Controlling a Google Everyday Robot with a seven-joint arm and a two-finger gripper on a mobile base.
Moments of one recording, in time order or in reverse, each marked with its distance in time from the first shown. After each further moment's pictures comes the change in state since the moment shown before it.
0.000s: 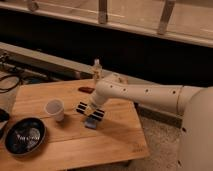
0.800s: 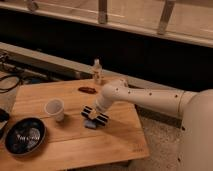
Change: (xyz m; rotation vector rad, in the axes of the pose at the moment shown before) arm 0.048 -0.006 0.022 -0.074 0.016 0.126
